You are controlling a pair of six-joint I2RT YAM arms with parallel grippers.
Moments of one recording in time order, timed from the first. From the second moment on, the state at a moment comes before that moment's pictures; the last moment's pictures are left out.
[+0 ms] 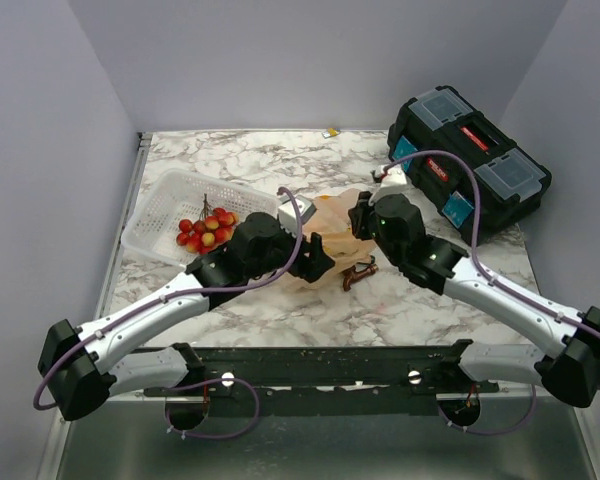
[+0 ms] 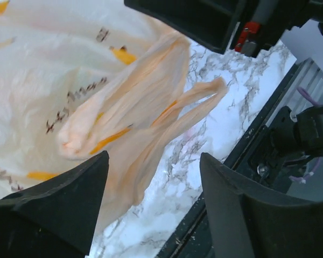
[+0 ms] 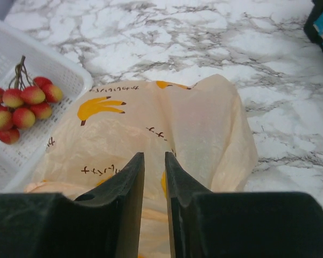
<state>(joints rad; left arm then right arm) -0.85 1.07 0.81 -0.12 0.14 -0.39 0.81 1.21 0.97 -0.12 0.42 0.32</state>
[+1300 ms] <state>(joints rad) -1.19 1.37 1.11 -0.29 -0.40 0.05 0.61 0.95 0.78 -0.20 0.49 0.43</state>
